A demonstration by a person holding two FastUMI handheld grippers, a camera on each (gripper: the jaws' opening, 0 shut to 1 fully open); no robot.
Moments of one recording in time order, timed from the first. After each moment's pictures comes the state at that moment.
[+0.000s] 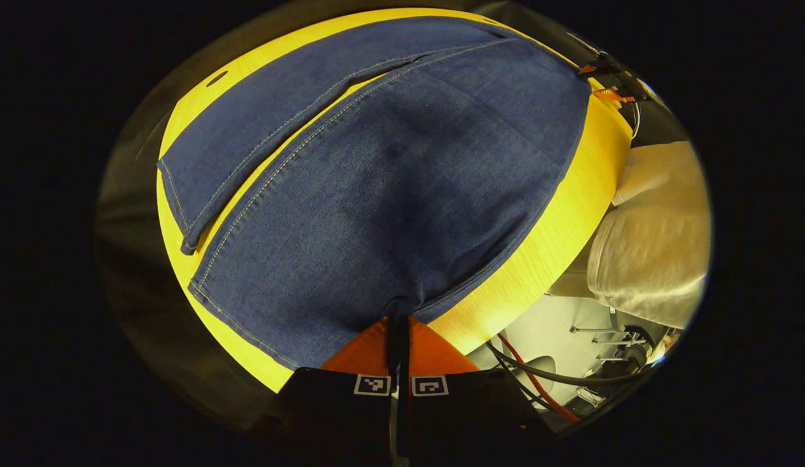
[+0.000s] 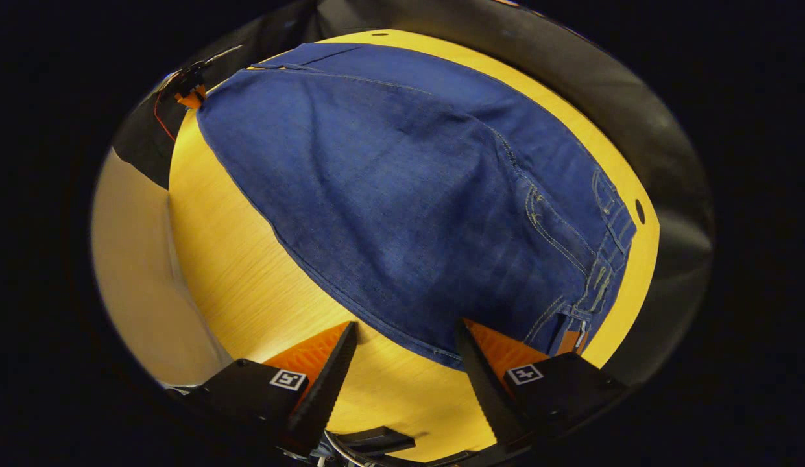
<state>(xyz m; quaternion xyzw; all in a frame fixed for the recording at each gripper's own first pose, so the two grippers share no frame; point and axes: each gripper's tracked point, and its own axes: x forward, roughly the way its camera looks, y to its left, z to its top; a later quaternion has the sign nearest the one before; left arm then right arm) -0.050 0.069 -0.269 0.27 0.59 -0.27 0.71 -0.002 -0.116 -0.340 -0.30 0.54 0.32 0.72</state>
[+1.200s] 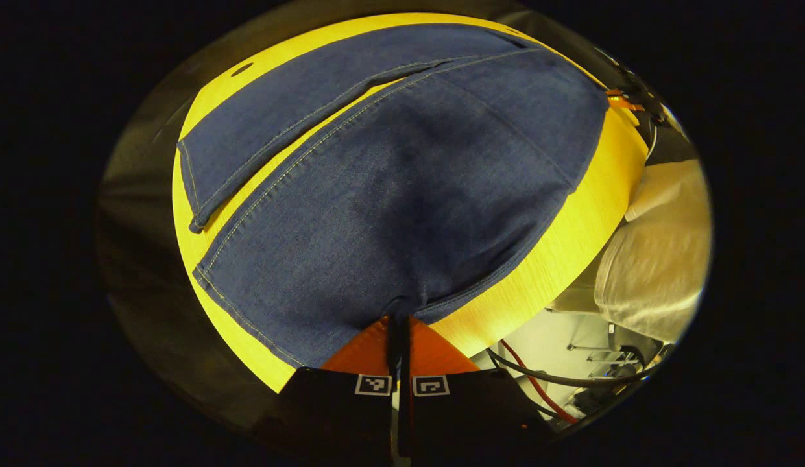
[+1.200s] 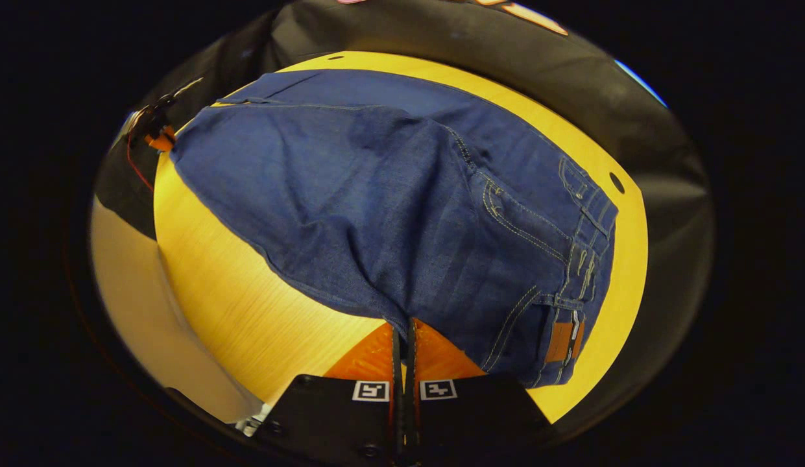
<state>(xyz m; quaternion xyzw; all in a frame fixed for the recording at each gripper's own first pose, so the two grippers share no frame) -0.048 0.068 -0.269 0.24 0.60 -0.23 0.73 0.026 -0.120 -0.334 -0.23 0.52 0.24 0.79</state>
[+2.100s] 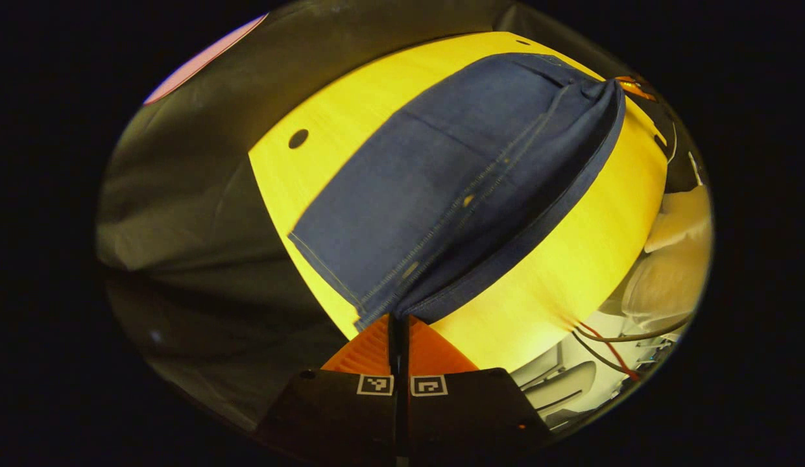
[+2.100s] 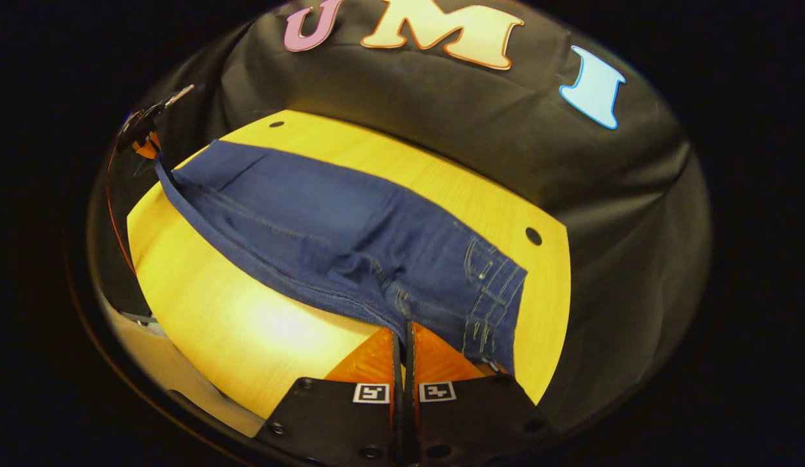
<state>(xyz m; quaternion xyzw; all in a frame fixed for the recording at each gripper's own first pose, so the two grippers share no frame) 0.116 0.086 -0.114 0.38 0.51 -0.18 0.75 0.134 -0.099 -0.190 -0.21 0.40 0.15 0.88</state>
